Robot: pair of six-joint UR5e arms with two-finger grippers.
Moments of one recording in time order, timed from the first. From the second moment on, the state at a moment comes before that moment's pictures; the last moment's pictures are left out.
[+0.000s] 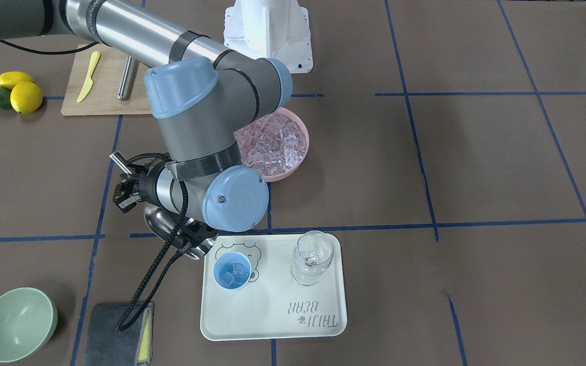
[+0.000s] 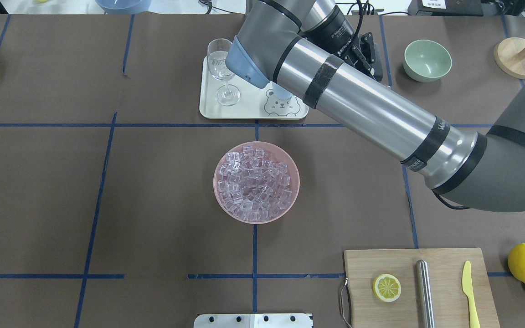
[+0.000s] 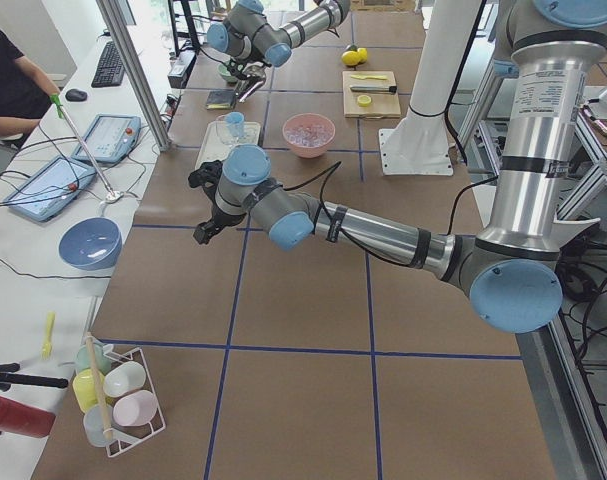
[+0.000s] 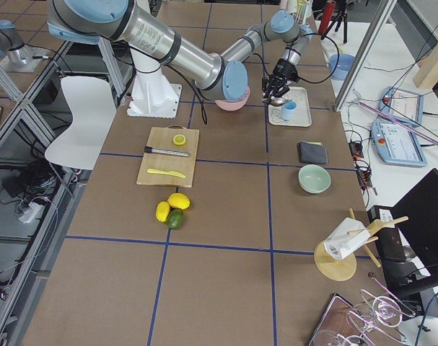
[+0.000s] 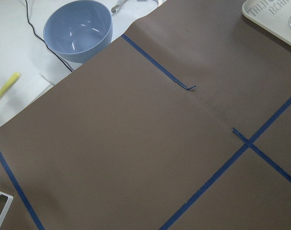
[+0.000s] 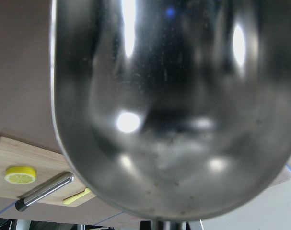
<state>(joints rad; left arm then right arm) -1.40 -1.67 -1.73 -2.12 -2.35 0.06 0.83 -0.31 0.97 -2.59 1.84 -0.27</state>
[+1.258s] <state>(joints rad) -1.40 -1.66 -1.72 -2.12 -2.37 0.06 1.00 -0.71 1.47 -2.62 1.95 -0.24</state>
